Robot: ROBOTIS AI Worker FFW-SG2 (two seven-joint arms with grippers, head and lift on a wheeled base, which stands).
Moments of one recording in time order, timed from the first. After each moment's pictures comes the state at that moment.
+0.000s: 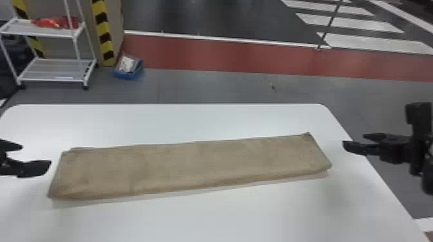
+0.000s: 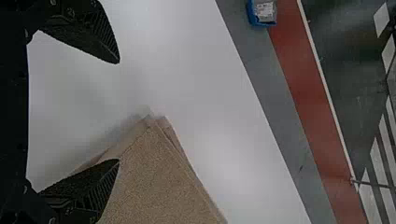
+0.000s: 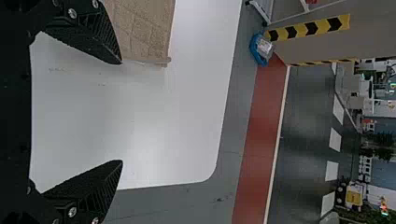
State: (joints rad) left arm -0.13 0.25 0.23 -1.75 -0.62 0.83 -1.12; right arm -0.31 -0.39 -0.56 -1.29 0.42 0.52 1.04
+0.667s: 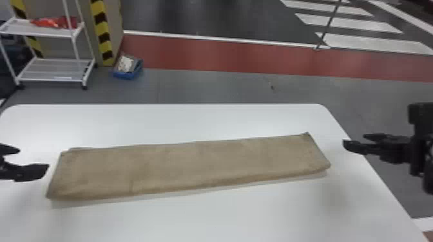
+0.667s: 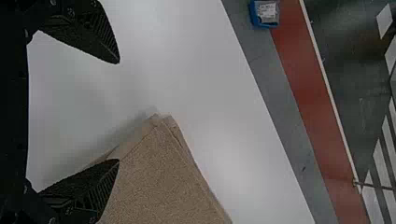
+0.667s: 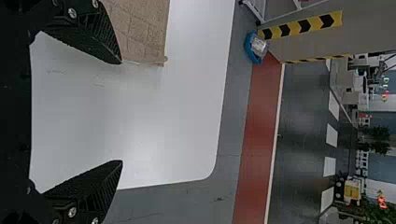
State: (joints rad) left arm -0.11 0.24 0.24 -1.76 -0.62 0.83 -1.12; right arm -0.31 -0.39 -0.57 -1.30 0.39 0.54 1.04
